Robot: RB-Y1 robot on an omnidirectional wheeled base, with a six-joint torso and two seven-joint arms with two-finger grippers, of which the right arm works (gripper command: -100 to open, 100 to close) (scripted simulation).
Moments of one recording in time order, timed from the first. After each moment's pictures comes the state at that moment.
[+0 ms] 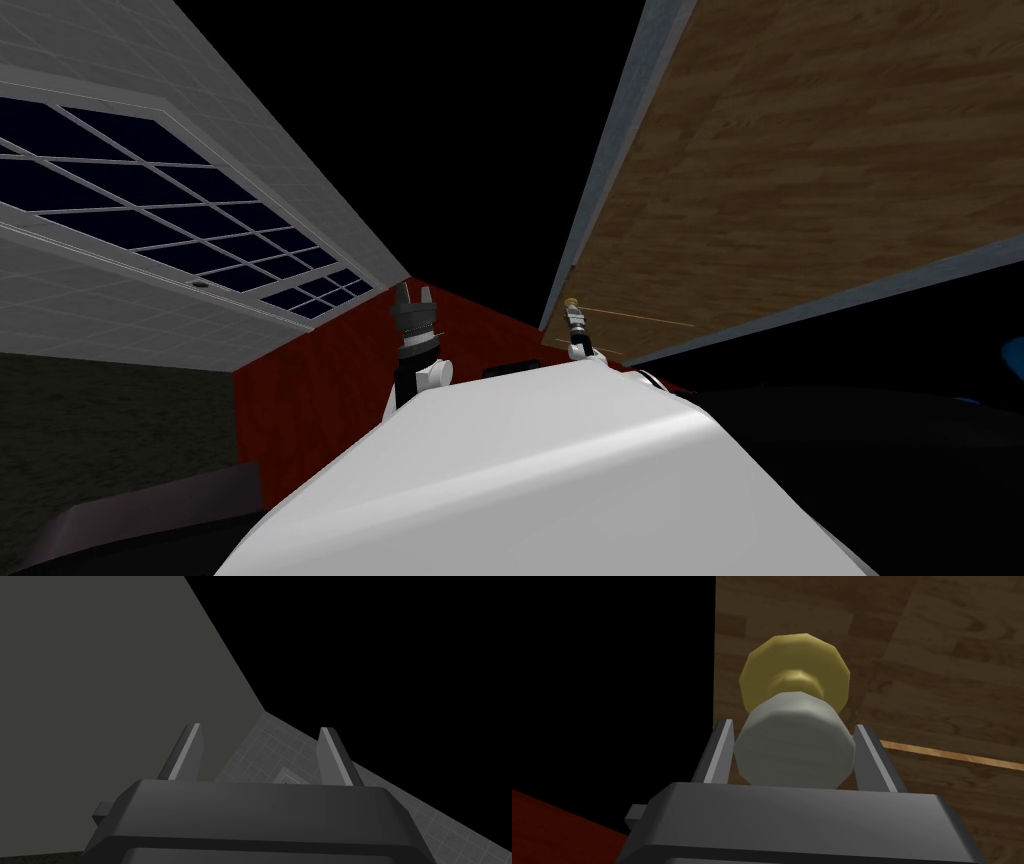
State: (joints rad) arm -0.11 -0.28 -0.06 -0.55 -0.37 -0.85 -1.47
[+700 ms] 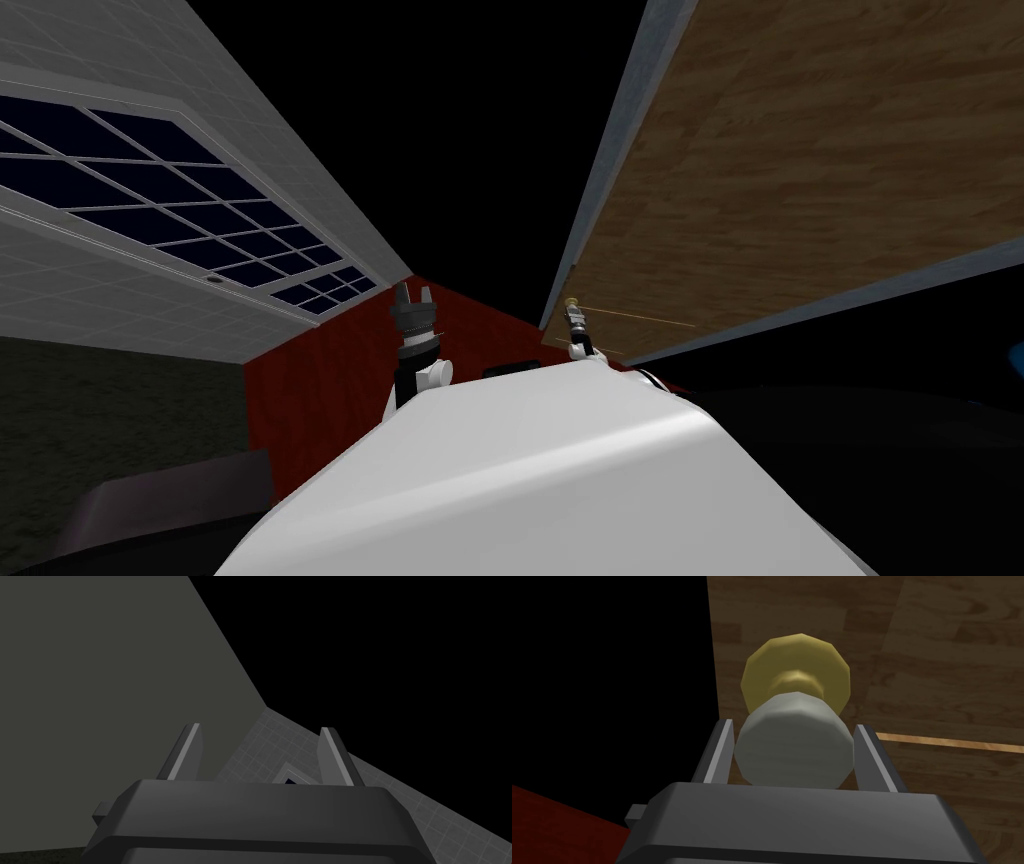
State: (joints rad) arm -0.11 -0.28 -0.06 -0.56 -0.37 -0.85 -1.58
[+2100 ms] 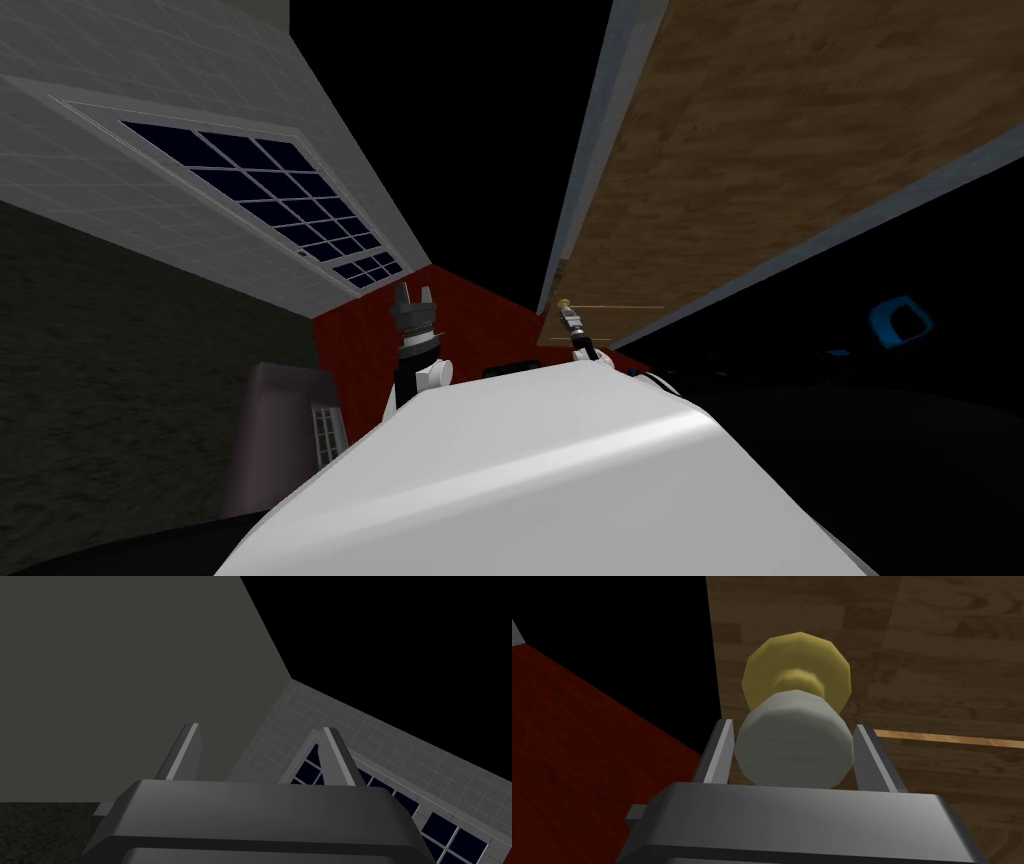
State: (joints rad) arm -0.05 -0.35 0.10 -0.60 -0.27 -0.90 -1.76
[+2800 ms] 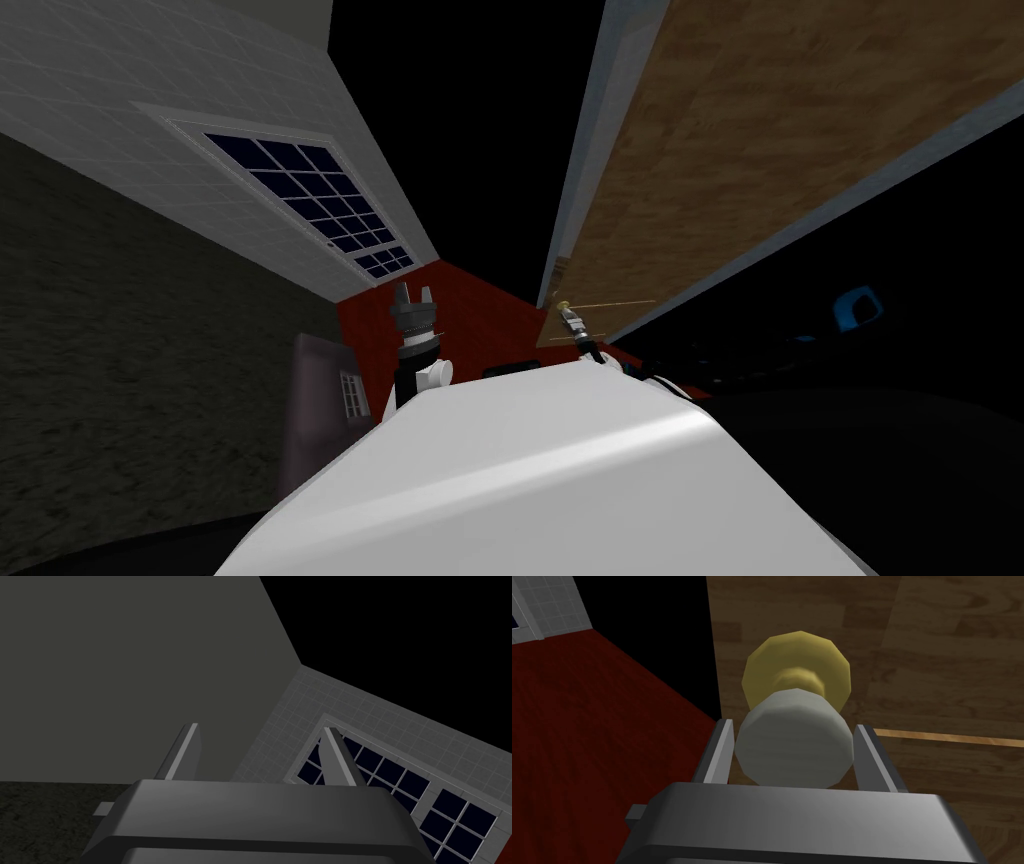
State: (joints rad) arm -0.01 -0.41 0.17 -0.62 -0.22 -0.96 -1.84
